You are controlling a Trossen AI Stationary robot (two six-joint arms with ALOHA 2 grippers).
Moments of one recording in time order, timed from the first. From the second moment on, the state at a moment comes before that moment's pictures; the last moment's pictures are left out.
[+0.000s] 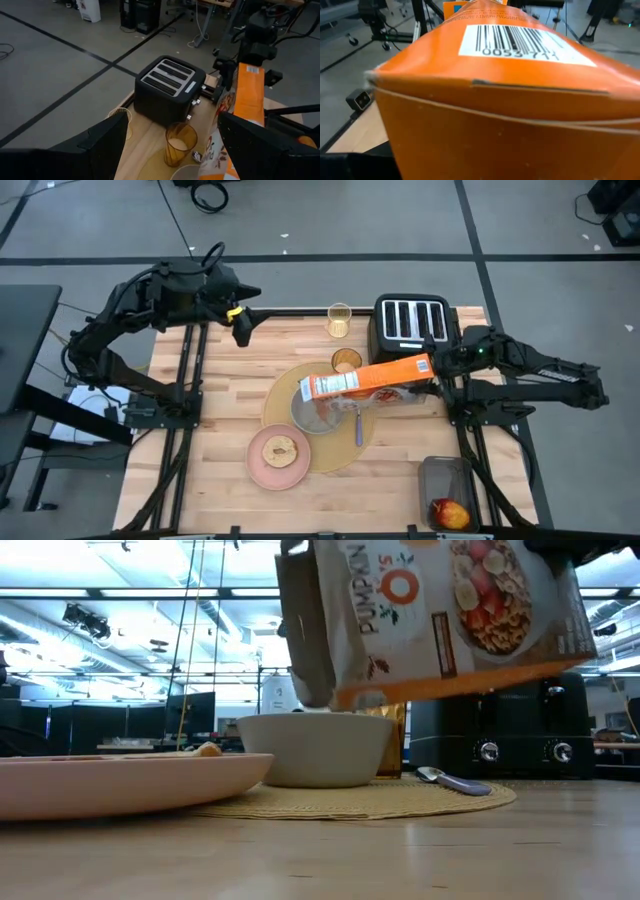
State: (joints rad) left arm 0.17 1.33 1.96 -1.01 -0.27 -0.25; right arm -0.22 0.51 0.68 -0.51 -0.36 -0.16
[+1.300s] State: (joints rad) left arm 0.17 1.33 1.96 -1.03 -0.27 -0.25; right arm -0.21 0.53 0.70 -0.52 -0.36 -0.18
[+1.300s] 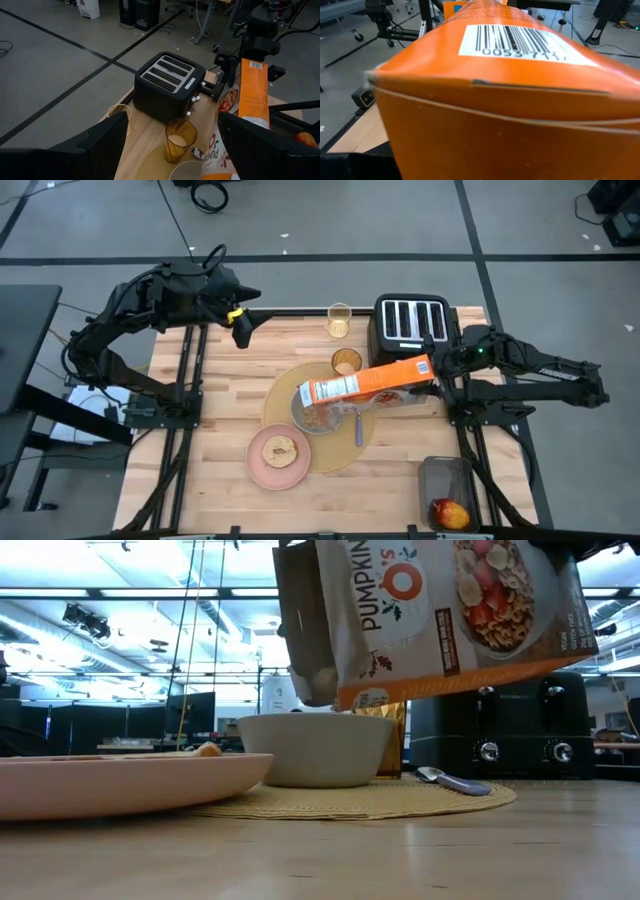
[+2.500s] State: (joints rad) left arm 0.17 1.33 1.96 -1.03 -0.27 -0.25; right arm -0.17 0.54 0.75 -0.55 -0.30 -0.13
